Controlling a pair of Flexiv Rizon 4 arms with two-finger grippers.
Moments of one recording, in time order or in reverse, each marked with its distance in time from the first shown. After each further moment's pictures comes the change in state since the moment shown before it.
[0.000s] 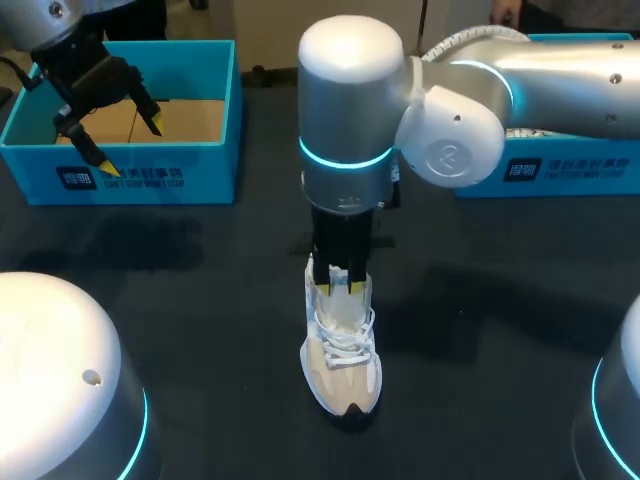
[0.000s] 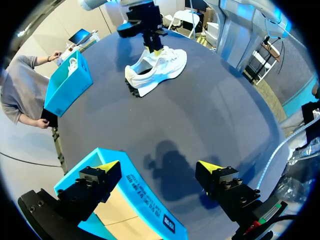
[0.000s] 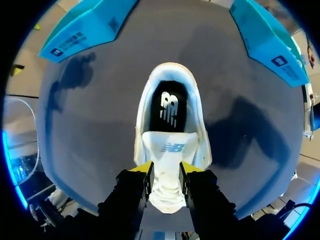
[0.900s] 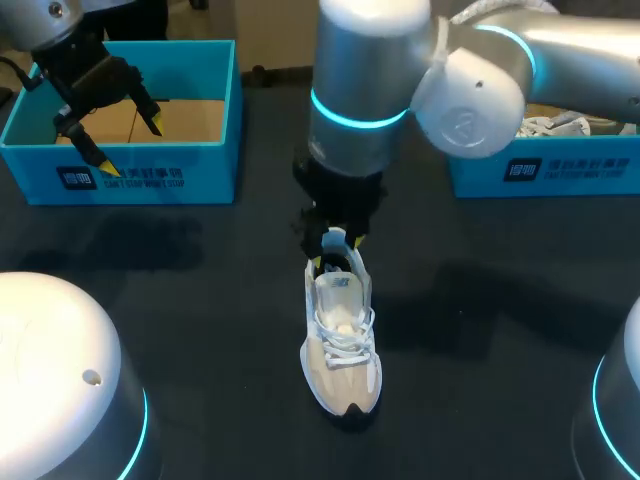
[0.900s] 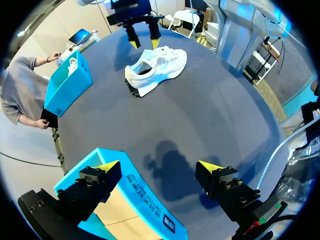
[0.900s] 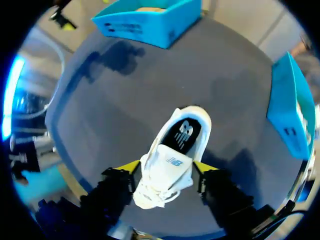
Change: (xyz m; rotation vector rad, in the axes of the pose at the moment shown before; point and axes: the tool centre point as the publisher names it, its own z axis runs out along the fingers) left arm 0.000 0.000 0.000 0.000 0.000 0.000; right arm -0.002 0.033 -0.045 -0.071 0.080 -0.505
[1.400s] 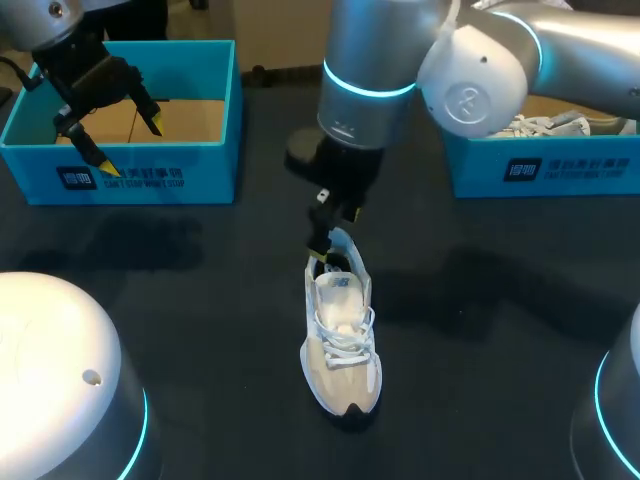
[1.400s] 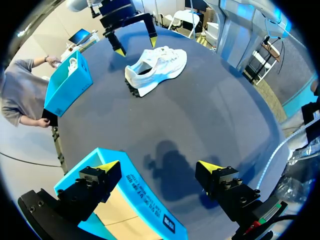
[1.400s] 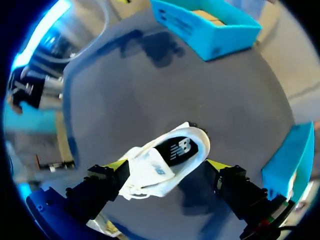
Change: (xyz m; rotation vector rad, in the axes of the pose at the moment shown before) left arm 0.000 0.000 0.000 0.000 0.000 0.000; right arm -0.021 0.021 0.004 0.016 0.064 -0.488
